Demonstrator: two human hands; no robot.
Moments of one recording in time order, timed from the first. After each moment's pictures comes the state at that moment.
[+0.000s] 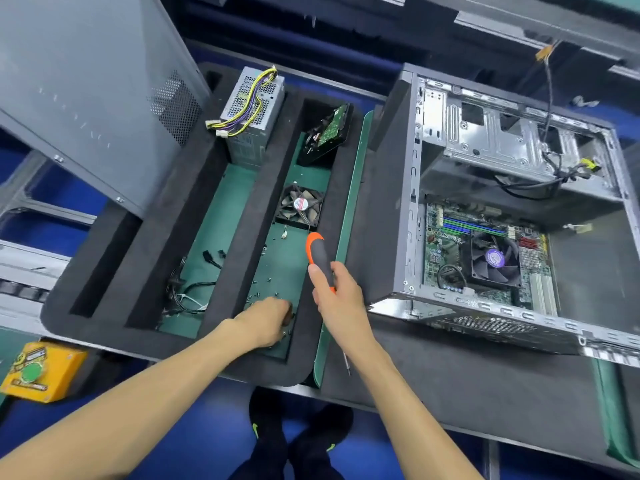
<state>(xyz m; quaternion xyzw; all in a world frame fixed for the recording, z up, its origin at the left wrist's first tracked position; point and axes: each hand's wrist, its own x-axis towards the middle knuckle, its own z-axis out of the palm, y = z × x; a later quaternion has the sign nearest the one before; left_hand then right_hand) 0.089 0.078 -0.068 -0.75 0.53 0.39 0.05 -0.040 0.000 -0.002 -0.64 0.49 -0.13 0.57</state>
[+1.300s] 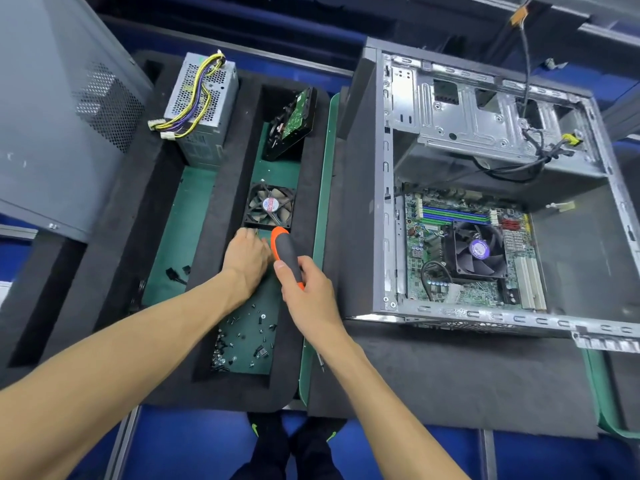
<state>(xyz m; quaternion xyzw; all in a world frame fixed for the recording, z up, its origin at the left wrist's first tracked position) 0.134 -0.023 -0.068 -0.67 0.65 0.01 0.35 -0.016 -0.018 -0.013 -0.63 0.49 -0.14 0.58</state>
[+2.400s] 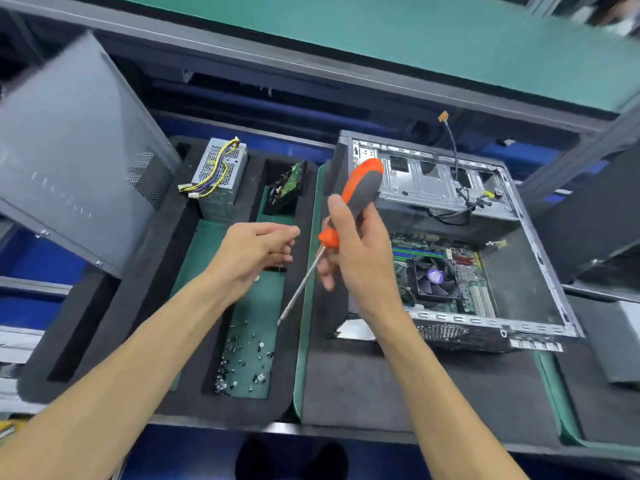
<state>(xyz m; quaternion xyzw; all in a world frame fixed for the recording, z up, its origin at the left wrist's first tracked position) 0.121 0.002 0.102 -0.60 0.22 0.49 -0.59 -0.032 -0.040 0.167 -0.58 0.35 -0.37 0.63</state>
